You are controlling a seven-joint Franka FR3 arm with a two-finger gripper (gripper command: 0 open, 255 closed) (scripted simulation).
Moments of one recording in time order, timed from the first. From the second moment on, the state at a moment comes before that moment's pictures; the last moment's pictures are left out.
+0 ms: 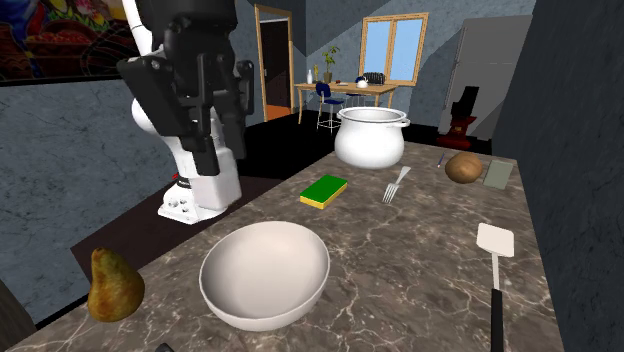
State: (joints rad) arm -0.29 -0.20 -0.53 -2.03 -0.07 1.94 -0.68
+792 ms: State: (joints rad) arm -0.41 0.01 -0.73 -1.82 0.07 1.89 -1.05
